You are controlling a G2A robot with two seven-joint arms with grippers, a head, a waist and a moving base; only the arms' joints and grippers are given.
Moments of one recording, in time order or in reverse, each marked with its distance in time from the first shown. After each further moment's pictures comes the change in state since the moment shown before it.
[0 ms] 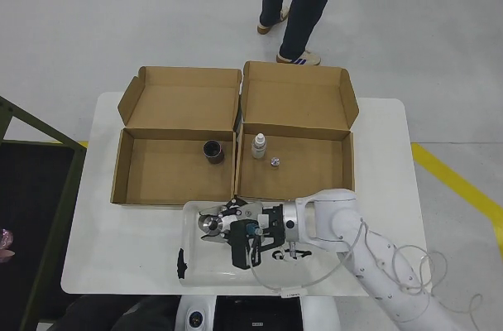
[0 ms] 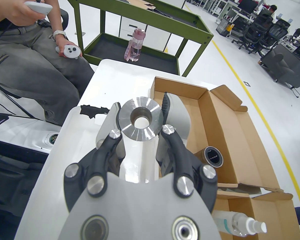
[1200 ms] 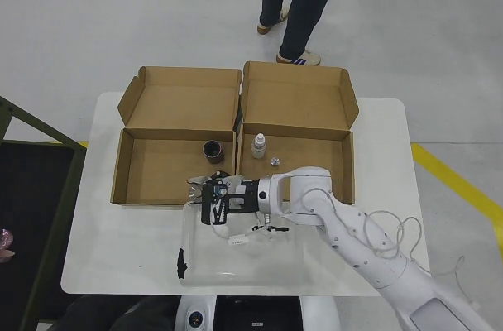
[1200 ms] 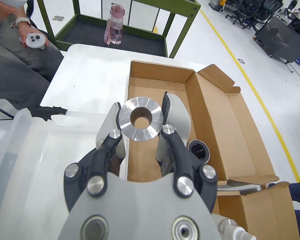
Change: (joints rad) left arm 0.000 0.000 0.000 0.000 0.000 0.000 0.000; right arm 0.242 -0.076 -0.178 0.253 0.081 0.190 0.125
